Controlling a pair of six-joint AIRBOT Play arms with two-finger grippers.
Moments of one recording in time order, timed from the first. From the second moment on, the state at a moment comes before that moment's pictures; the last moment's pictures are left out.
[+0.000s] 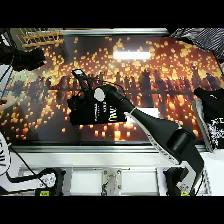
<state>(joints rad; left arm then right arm) 0.12 -1.41 1.71 1.34 -1.24 -1.67 0.78 -1.86 1.81 -1.02 0.79 1.49</state>
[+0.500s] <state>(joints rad) -0.05 -1.16 1.18 1.34 -1.11 -1.67 0.29 -1.58 1.26 -1.07 1.02 1.35</state>
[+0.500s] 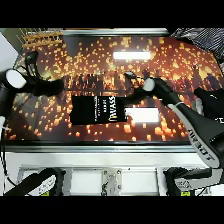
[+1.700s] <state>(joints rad) -0.19 -1.14 1.06 1.33 -1.05 -1.68 0.05 -1.57 1.30 -0.80 1.02 1.30</state>
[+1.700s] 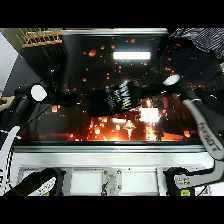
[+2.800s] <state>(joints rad) -0.19 -1.14 1.06 1.33 -1.07 -1.68 -0.69 -1.29 1.61 -1.19 0.97 1.41</state>
